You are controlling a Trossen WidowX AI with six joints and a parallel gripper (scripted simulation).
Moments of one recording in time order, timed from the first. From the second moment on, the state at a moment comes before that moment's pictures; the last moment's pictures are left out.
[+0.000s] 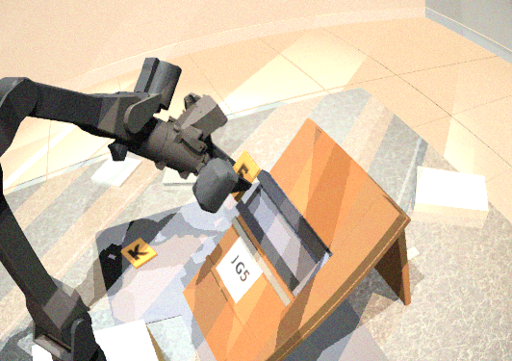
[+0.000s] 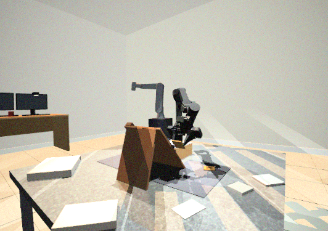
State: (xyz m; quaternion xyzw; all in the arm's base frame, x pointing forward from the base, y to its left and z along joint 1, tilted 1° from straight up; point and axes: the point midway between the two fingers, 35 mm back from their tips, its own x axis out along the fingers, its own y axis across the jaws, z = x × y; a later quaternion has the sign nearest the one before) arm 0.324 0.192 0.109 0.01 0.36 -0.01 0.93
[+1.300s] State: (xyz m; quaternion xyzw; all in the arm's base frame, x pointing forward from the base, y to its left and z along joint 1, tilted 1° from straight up) arm 0.324 0.173 0.109 0.01 0.36 -0.01 0.93
